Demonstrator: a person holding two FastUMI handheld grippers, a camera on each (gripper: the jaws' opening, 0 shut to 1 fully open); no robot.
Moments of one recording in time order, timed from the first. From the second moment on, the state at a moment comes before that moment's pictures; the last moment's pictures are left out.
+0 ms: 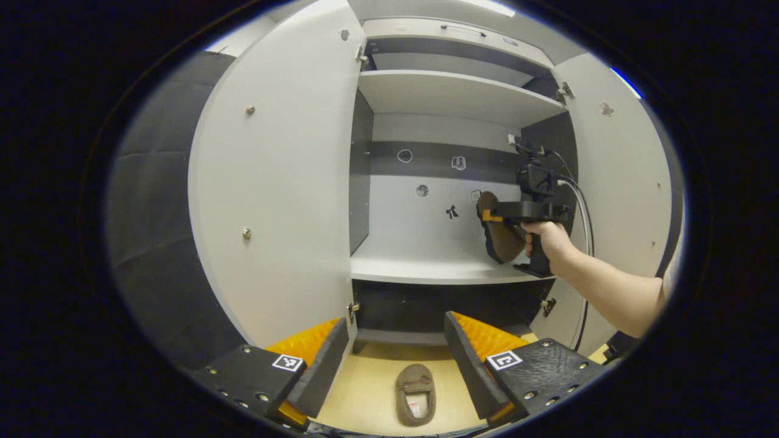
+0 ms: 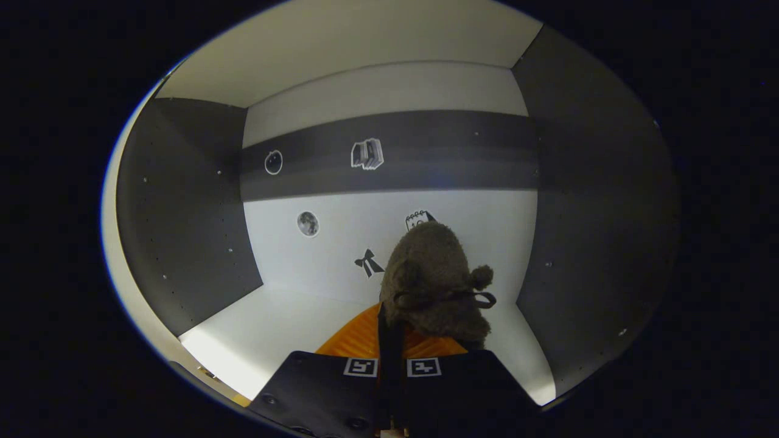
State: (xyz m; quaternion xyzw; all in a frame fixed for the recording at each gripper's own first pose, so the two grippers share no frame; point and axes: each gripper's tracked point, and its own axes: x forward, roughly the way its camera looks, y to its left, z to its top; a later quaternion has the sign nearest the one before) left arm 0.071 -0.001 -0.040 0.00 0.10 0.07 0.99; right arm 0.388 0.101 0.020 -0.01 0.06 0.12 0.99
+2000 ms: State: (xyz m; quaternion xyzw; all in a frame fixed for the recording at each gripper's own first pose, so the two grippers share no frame) left arm 0.070 -0.025 -0.155 0.06 0.19 -0.15 0.97; right arm 0.119 0.054 -0.003 -0.04 0.05 -0.01 1.00
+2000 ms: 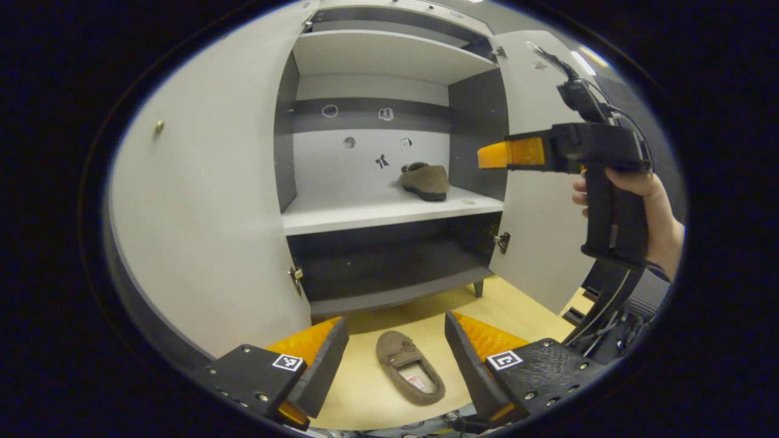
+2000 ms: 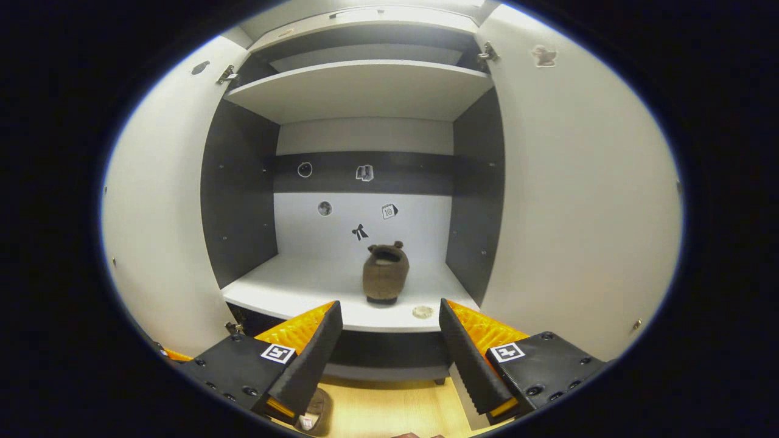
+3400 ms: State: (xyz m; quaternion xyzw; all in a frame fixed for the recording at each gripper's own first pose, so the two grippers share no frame) left arm 0.110 -0.023 -0.408 0.07 0.45 -0.16 0.87; right arm -0.132 -0.165 -0.041 0.01 0.05 -0.33 0.94
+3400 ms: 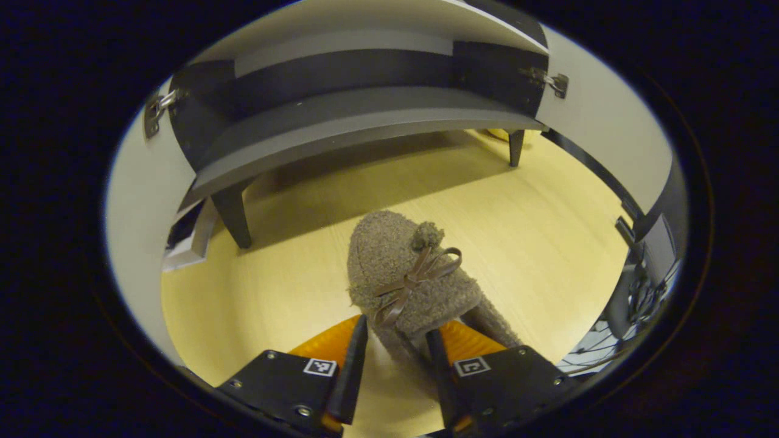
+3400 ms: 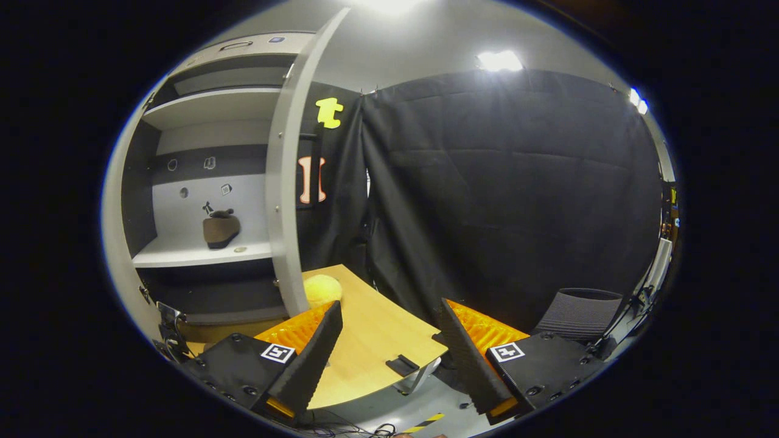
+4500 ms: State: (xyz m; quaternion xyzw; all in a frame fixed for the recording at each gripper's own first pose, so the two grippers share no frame) left arm 0.119 -0.006 -0.403 -0.01 0.50 -0.03 0.87; right arm -0.003 -0.306 -0.045 0.05 0.05 -0.27 0.96
